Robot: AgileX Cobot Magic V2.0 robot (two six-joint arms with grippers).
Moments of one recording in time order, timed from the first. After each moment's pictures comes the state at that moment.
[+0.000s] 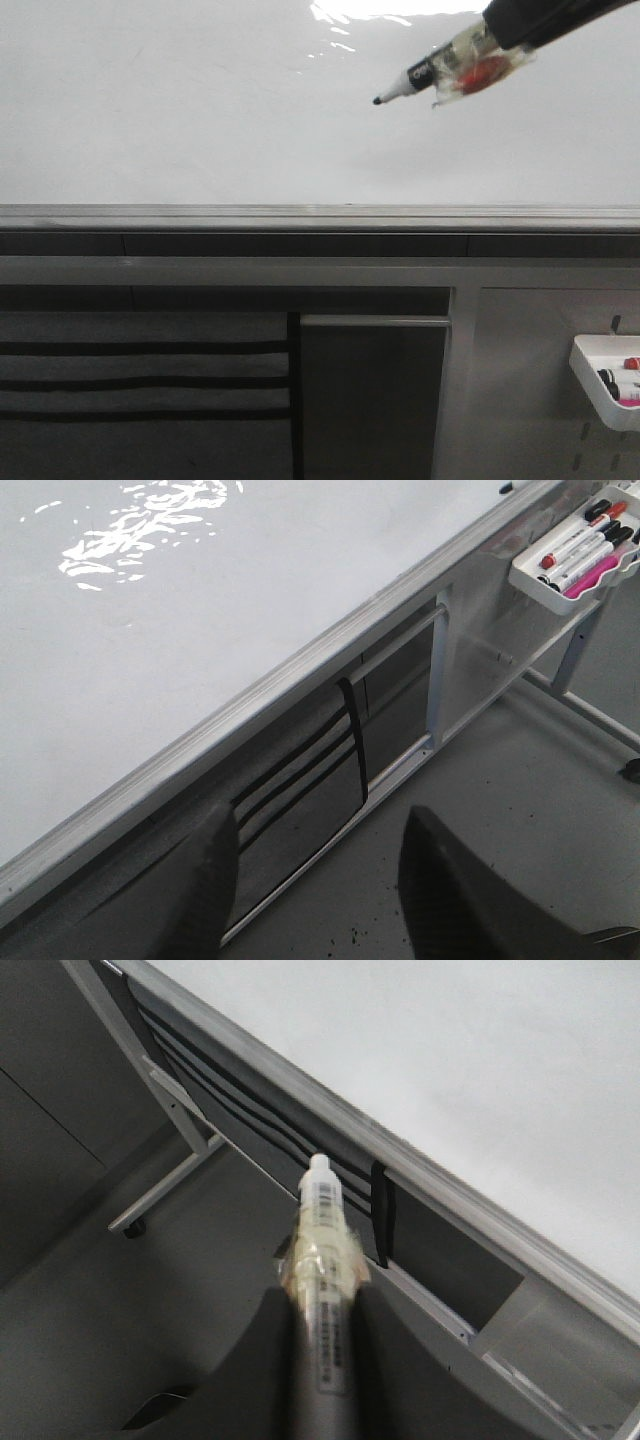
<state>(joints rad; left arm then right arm) -0.23 0.71 -0.74 -0.53 0.81 0.81 0.35 1.08 -0.90 0.56 0.67 -0.63</state>
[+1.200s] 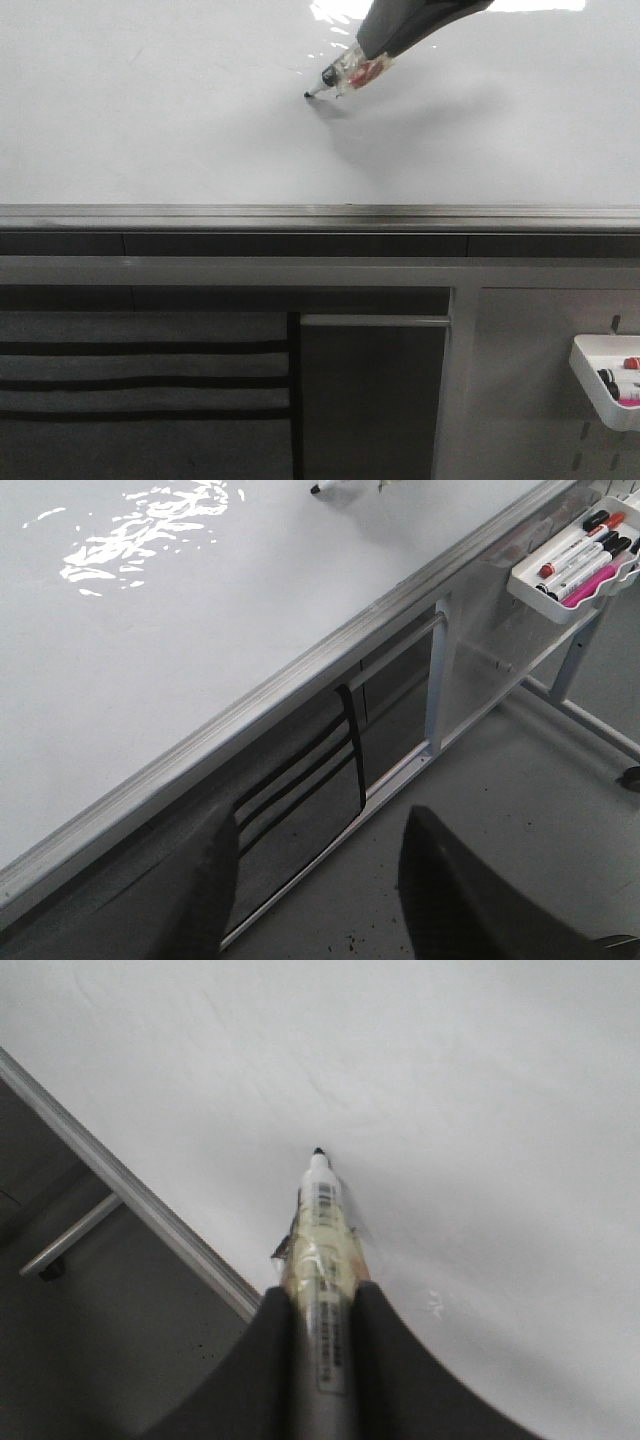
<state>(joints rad) -0.23 0.70 -0.73 -0.54 0.81 0.81 0.39 1.51 -1.25 0.41 0.54 -0.55</state>
